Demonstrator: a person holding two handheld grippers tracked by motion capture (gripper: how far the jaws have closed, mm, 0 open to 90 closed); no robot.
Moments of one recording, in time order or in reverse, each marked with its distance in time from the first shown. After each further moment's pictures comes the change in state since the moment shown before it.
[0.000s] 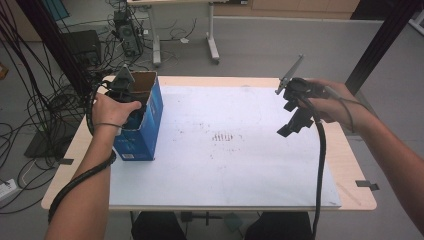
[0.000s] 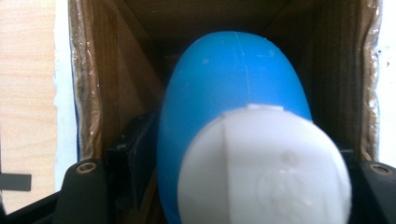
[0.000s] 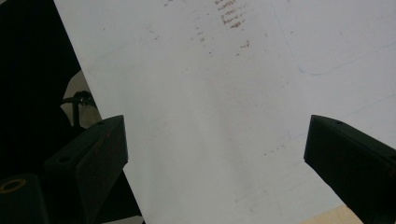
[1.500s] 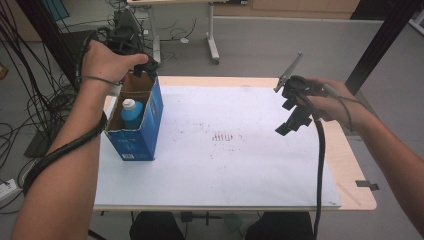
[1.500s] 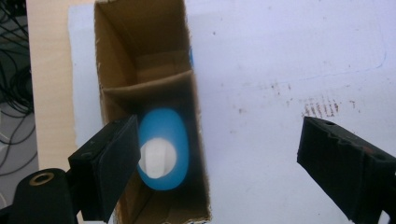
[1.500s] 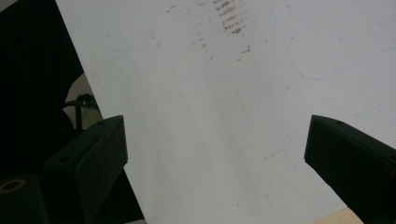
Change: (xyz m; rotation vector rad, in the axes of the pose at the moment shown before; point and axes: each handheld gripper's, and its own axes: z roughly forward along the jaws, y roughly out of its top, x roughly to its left) left arm -0.054 0.040 -0.134 -0.108 -0.053 0.132; right arm 0.000 0.005 -0.002 -0.008 0.006 0.004
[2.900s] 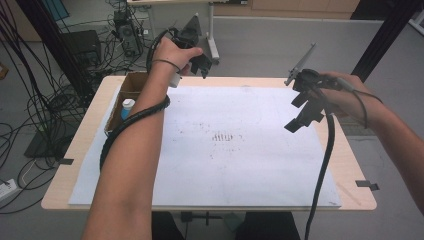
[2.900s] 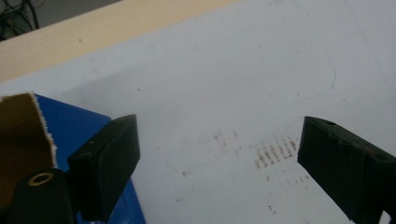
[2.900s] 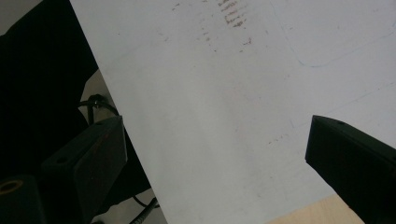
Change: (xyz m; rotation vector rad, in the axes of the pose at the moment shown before) left arm -0.098 0.061 0.086 -0.020 -0.078 0.183; right arm -0.001 -0.009 -0.027 0.001 0.029 0.041
